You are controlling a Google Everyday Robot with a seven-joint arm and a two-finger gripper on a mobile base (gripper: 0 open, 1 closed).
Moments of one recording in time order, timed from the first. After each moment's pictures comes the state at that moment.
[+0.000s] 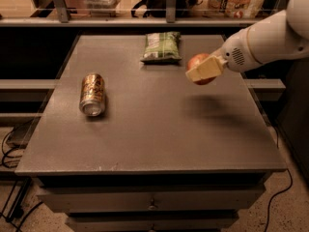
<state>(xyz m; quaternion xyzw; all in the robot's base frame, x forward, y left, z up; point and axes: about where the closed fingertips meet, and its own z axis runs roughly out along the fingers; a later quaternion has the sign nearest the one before) 0.594 -0.128 0.926 -0.36 0.84 0.15 0.38</state>
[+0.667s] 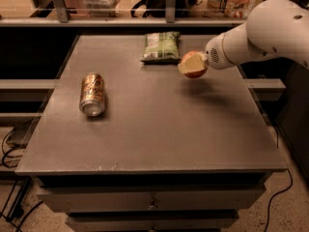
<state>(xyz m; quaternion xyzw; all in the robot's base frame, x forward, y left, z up) 0.666 -0.124 0.892 -0.27 0.87 0.11 0.40</state>
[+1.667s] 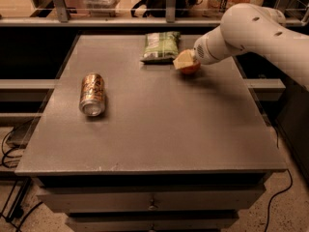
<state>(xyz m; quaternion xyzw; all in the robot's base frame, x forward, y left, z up) 0.730 -0.117 0.859 -0.23 0.89 0.09 0.39</state>
